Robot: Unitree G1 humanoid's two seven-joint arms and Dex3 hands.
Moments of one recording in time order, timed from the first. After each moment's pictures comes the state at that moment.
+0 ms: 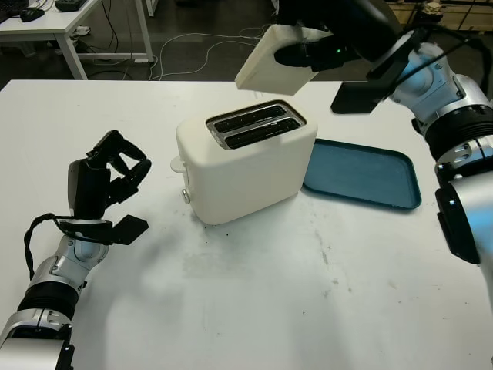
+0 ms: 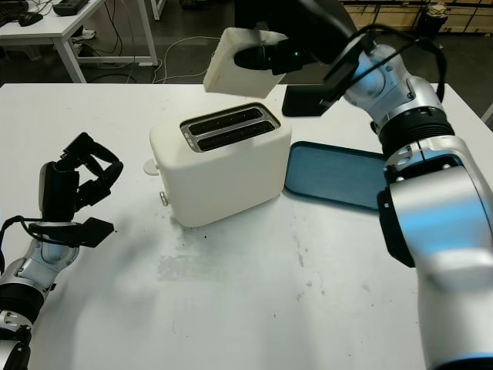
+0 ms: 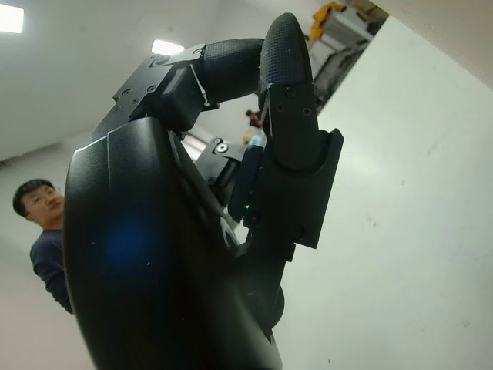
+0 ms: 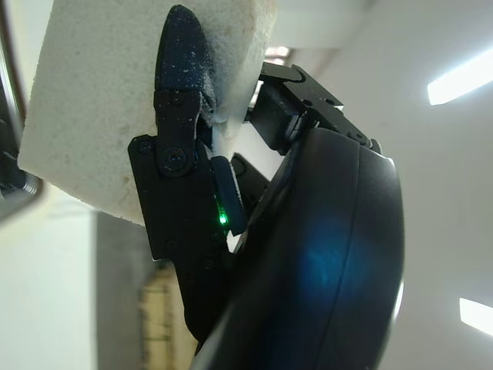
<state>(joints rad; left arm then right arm) -0.43 0.49 -0.01 0.82 0.52 -0.89 0.62 -1.32 -0.44 0.23 1.21 -0.30 -0.90 0.32</state>
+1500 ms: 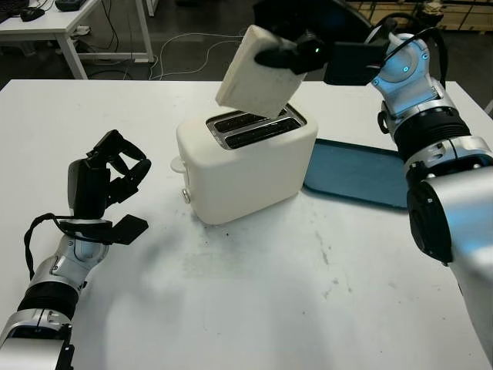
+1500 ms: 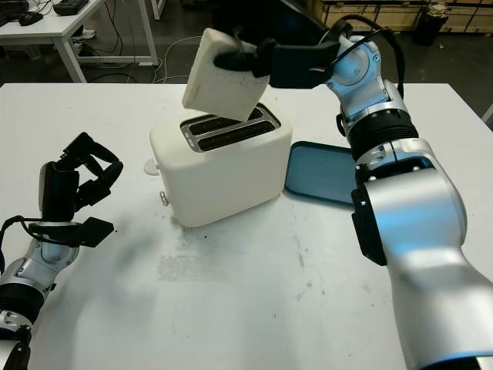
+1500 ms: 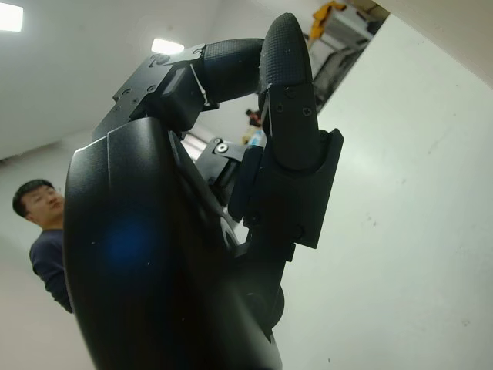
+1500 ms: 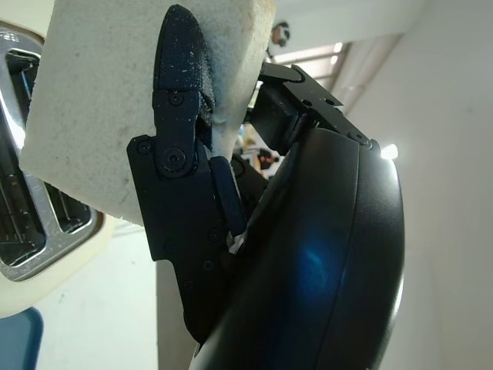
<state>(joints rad) -0.43 0.49 -0.01 0.82 0.51 -0.89 0.62 -1.34 -0.37 0.14 1.21 -0.25 -0.73 0.50</state>
